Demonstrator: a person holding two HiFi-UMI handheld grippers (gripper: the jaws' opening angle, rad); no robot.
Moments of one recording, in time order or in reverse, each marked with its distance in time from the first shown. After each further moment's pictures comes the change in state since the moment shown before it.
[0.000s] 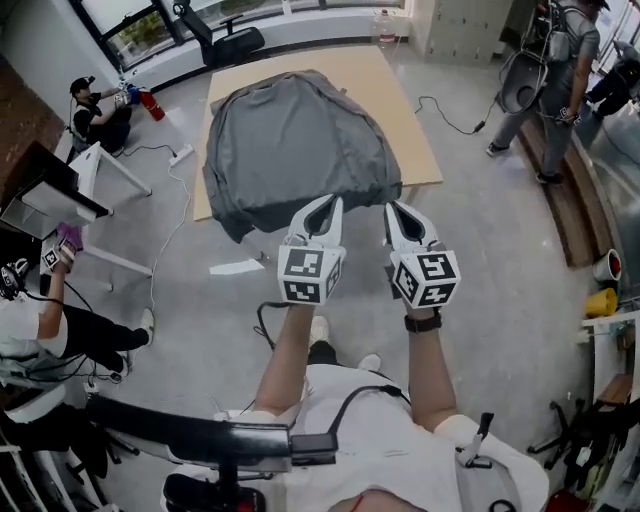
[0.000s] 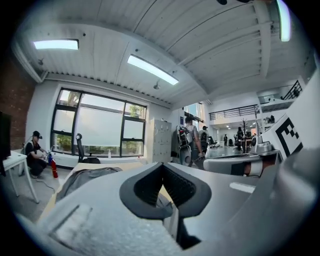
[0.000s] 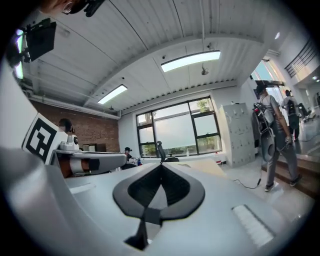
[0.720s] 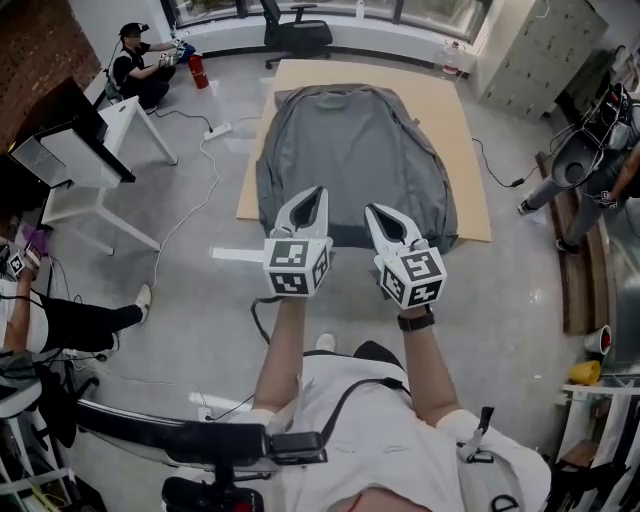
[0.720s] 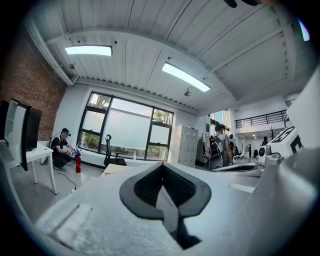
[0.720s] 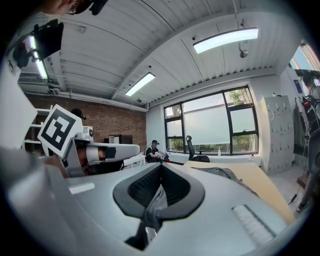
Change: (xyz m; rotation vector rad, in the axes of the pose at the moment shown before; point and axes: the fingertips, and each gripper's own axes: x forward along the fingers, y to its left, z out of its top) left arm -0.054 0.259 0.013 -0.121 -0.084 0.275; right arm 0.196 0.190 -0.005 -0.141 0.069 0.348
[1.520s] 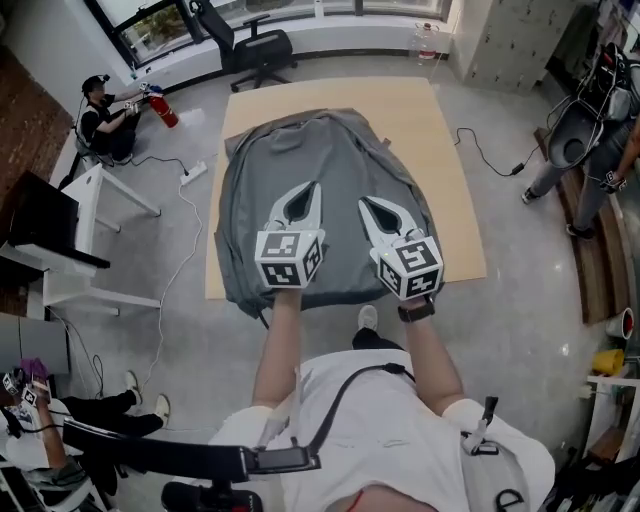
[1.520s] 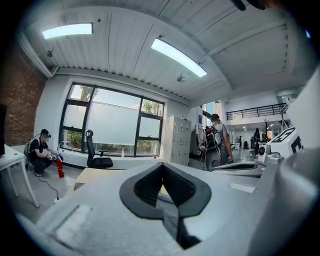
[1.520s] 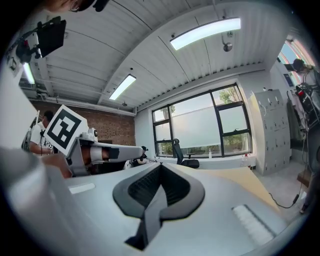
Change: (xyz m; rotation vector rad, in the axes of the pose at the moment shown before) left arm 0.266 -0.024 -0.009 0.061 0.094 -0.109; right arm 0.101 -0.230 0.005 0.063 -0.045 -0.063
